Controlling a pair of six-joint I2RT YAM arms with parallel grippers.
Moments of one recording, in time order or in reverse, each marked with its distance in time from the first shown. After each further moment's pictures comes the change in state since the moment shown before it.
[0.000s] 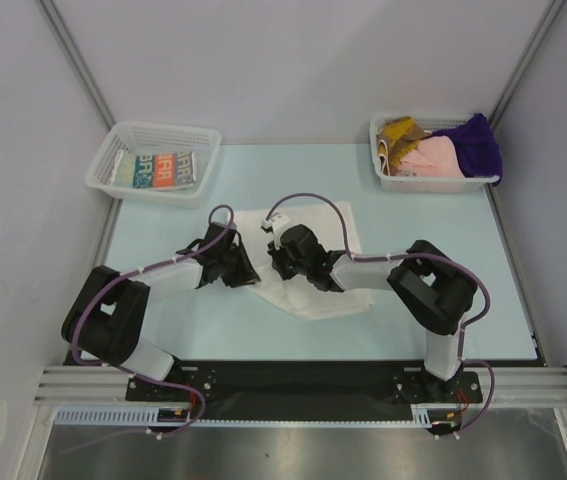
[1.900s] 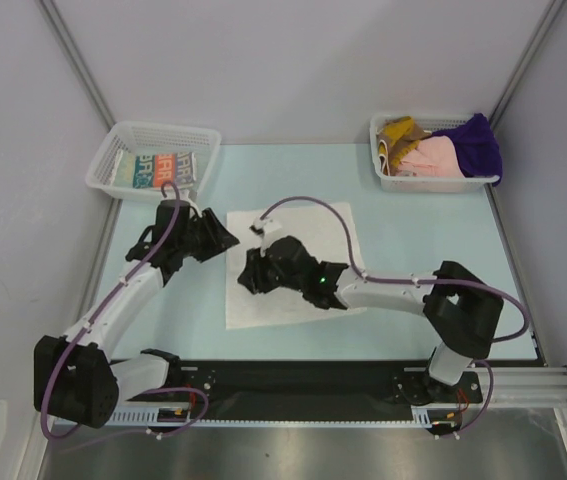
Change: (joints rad) left arm 0.200 -0.352 0.119 -0.218 0.048 0.073; right arm 0.211 -0.170 0.015 -0.032 -0.030 0.397
